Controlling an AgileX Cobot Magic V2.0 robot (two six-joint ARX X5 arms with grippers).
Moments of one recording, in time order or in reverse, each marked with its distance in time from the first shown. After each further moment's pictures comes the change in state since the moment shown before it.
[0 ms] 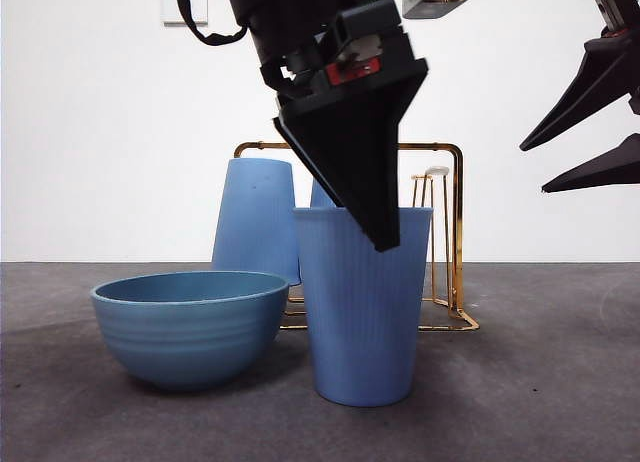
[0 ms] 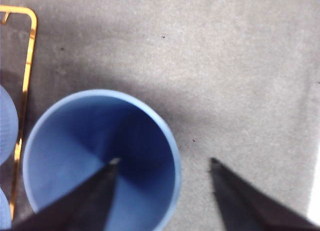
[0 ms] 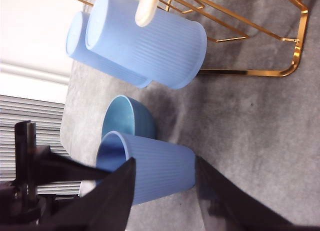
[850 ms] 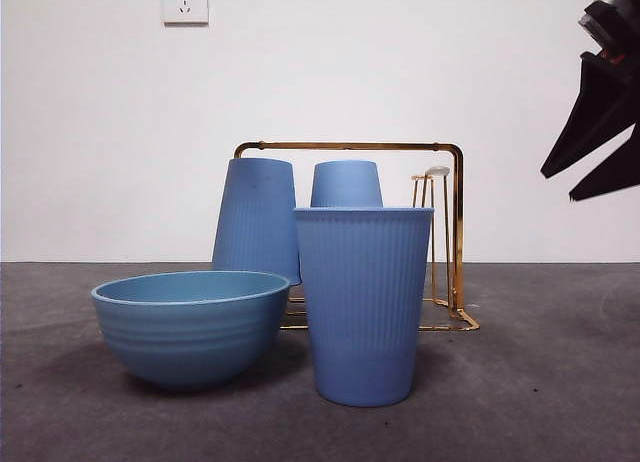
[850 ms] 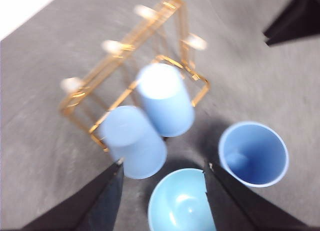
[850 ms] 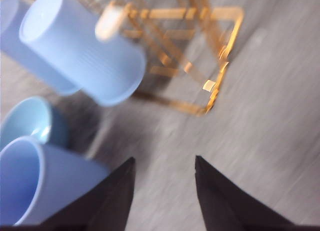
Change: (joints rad) left arm 0.378 -0.433 0.109 -0.100 0.095 -0.192; right arm 0.070 -0.106 0.000 0.030 0.376 -0.223
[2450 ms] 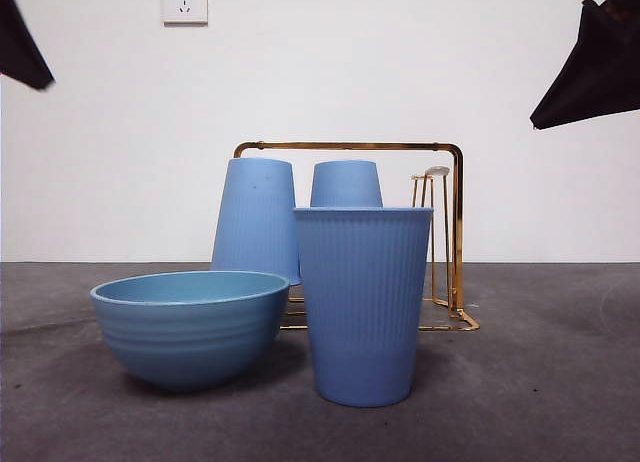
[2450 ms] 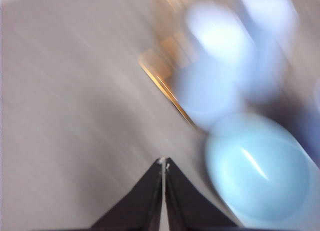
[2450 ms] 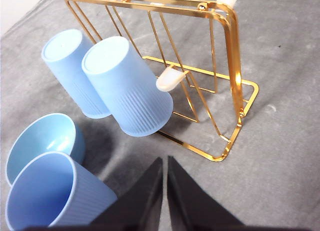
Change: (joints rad) left arm 0.468 -0.340 -0.579 0.332 0.212 0.019; right arm 0.048 -0.095 0.000 0.082 -0.013 -0.054
